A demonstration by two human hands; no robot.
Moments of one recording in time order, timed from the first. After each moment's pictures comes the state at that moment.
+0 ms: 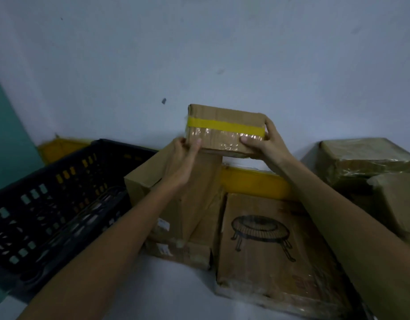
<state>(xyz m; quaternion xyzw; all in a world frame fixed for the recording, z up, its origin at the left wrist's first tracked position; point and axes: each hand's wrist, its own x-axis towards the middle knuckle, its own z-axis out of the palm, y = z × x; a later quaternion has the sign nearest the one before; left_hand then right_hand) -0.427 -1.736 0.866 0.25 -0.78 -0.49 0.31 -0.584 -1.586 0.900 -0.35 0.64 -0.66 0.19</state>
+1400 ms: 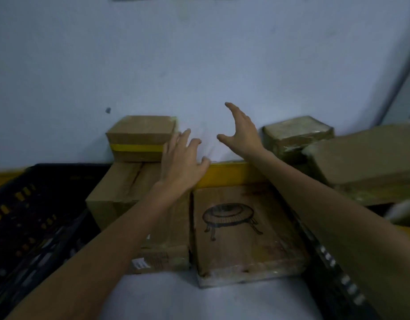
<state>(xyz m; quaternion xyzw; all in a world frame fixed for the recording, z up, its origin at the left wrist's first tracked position) -0.444 -1.676 0.893 0.10 -0.95 -0.10 0.28 -0.565 -1.556 0.915 -0.32 0.86 -0.35 -0.17</state>
